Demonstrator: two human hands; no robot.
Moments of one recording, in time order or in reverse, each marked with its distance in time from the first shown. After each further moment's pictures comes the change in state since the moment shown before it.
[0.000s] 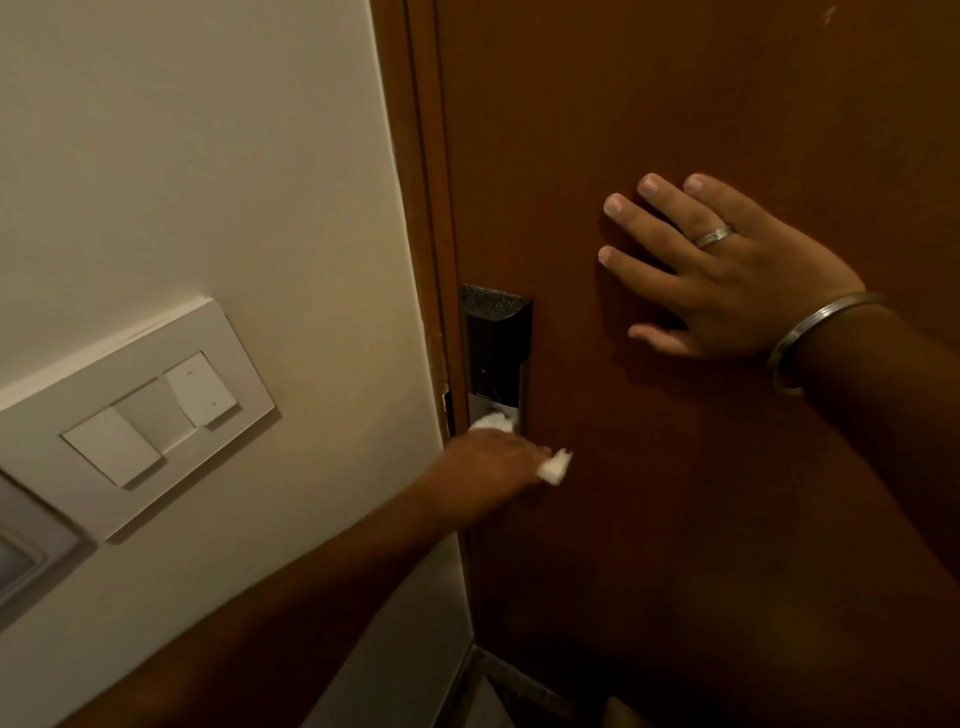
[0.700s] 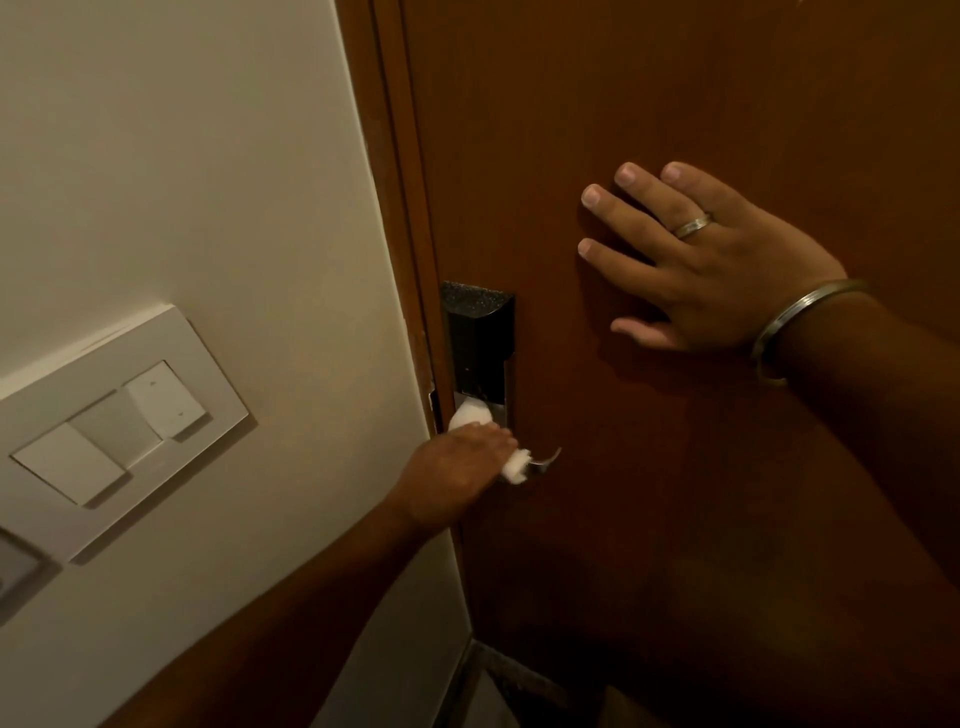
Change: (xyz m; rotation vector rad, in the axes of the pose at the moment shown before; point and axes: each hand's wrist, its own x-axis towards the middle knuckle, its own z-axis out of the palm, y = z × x) left_hand -0.022 -0.010 0.010 0.094 0.215 0.023; right_hand -0.004 -0.001 0.003 -0.019 -0.018 -0.021
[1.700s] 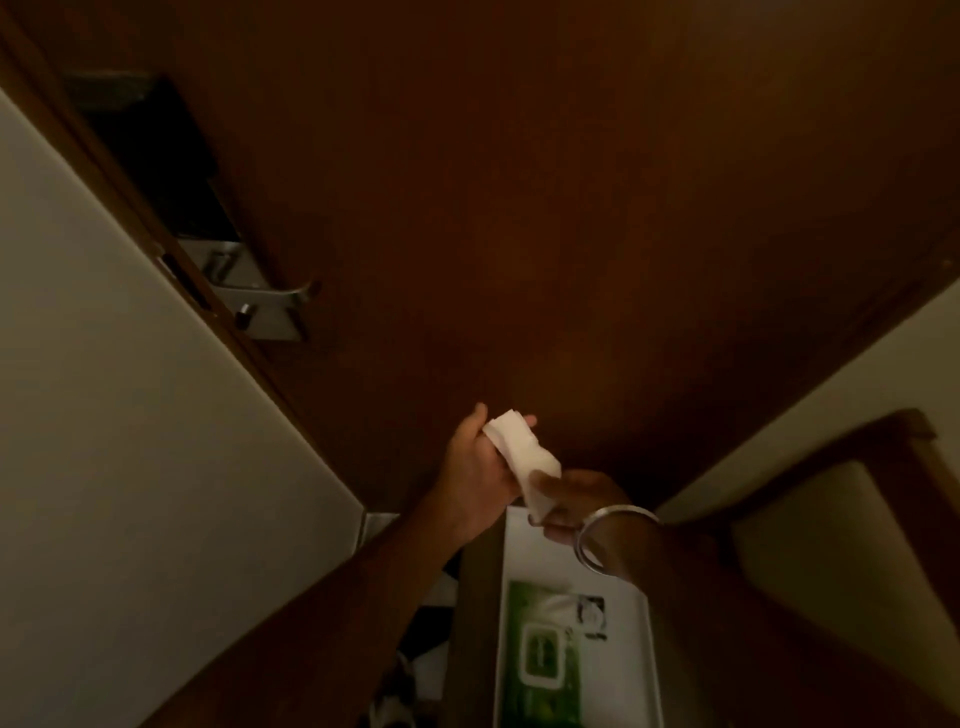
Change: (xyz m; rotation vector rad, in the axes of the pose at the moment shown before) left_hand 0.014 0.297 0.084 -2.255 -0.456 -1.530; right_hand -0.287 -0.275 -0.159 -1.813 1.011 -2.189
